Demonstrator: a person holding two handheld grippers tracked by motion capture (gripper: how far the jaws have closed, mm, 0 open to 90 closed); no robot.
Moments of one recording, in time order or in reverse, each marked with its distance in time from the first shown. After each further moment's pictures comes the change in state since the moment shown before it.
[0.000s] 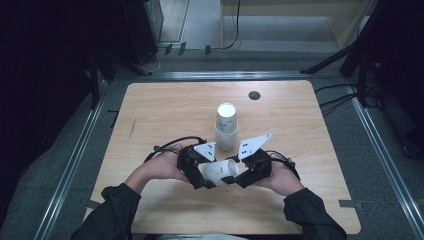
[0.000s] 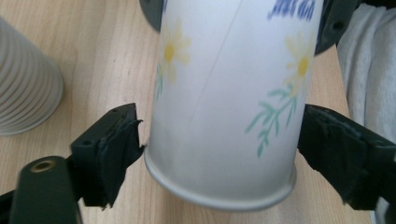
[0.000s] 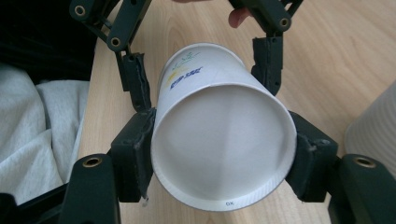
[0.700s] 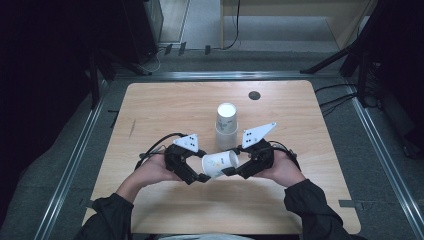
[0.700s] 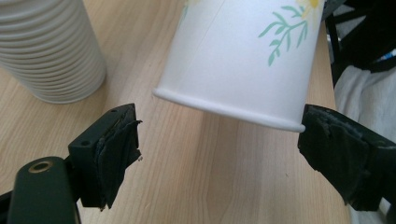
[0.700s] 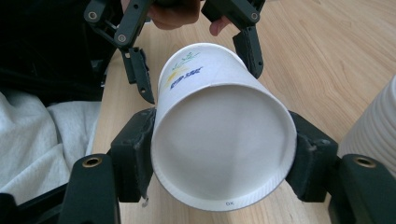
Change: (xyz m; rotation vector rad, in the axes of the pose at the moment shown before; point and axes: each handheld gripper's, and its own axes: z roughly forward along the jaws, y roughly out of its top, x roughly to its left) left arm -0.002 -0.028 -0.026 -0.213 0.041 -0.204; right arm -0.015 0.014 -0.013 -0.061 0.054 0.019
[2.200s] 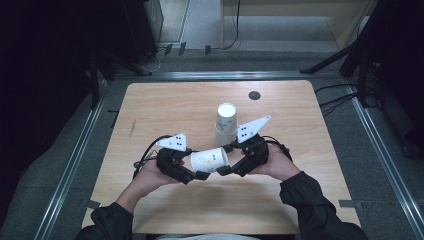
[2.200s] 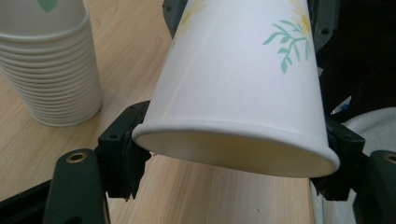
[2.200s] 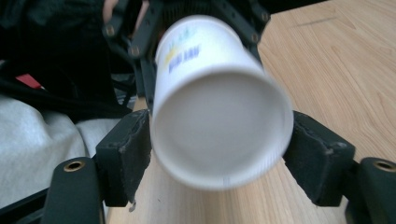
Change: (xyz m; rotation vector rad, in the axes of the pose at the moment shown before) left arm -0.012 -0.010 -0.021 -0.213 -0.014 -0.050; right arm -0.004 0.017 0.006 -0.041 0.117 -0.004
